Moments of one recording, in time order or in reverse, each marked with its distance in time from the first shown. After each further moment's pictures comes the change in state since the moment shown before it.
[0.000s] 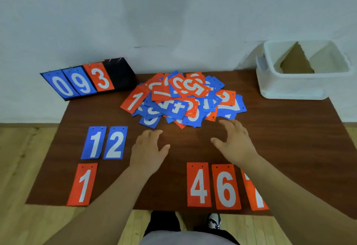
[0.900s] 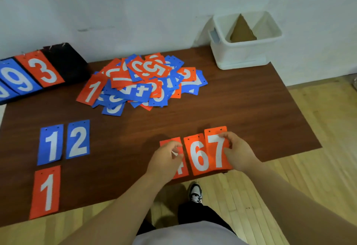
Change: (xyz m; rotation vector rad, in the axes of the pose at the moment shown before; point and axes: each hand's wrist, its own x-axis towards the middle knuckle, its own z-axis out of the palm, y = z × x) left_hand -0.077 0.057 0.088 -0.391 -0.355 0.196; right_hand -0.116 0.108 0.031 0.318 -0.003 0.342
